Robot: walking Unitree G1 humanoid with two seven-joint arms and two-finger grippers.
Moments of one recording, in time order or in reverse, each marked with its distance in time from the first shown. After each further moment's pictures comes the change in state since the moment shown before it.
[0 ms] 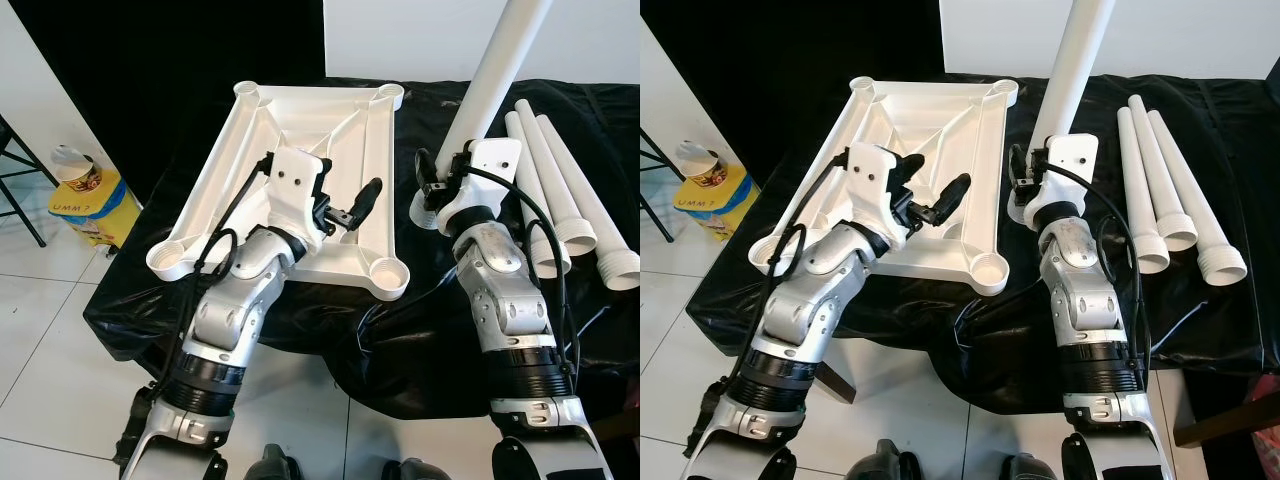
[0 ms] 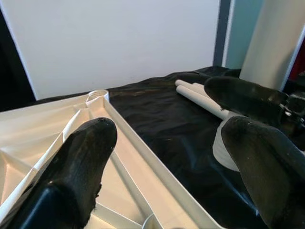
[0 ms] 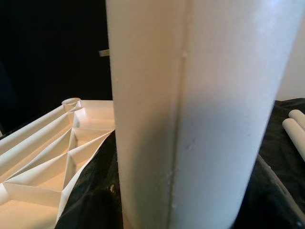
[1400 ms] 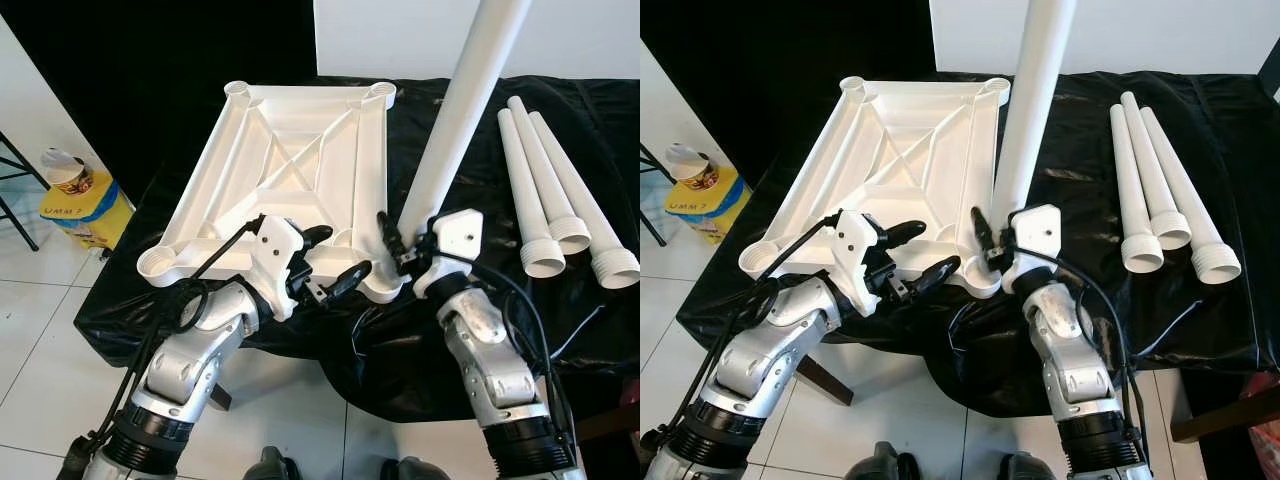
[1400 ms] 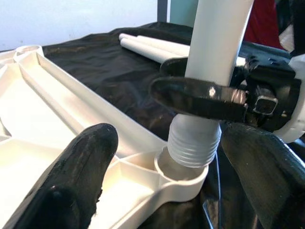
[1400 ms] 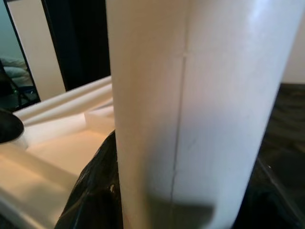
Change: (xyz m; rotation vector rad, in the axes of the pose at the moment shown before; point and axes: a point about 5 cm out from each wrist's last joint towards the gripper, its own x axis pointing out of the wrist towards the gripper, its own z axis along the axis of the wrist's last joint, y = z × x) left arm -0.055 -0.012 -0.035 -0.049 0.165 -0.272; right arm -0.062 0.031 -0.047 0.015 0.035 0.269
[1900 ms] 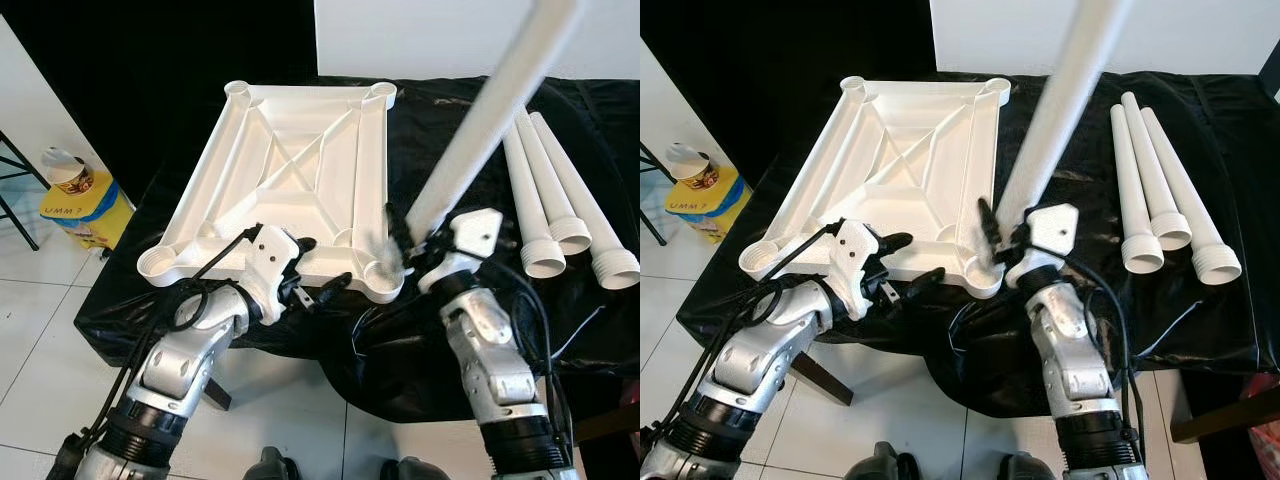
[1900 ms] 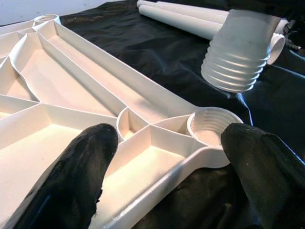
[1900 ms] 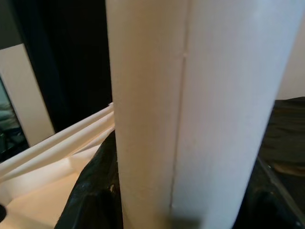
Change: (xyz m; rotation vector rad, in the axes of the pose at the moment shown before) left arm -0.003 0.019 -0.016 0.035 0.112 0.070; right arm 0.002 -0.014 0.022 0.071 -0.141 -0.102
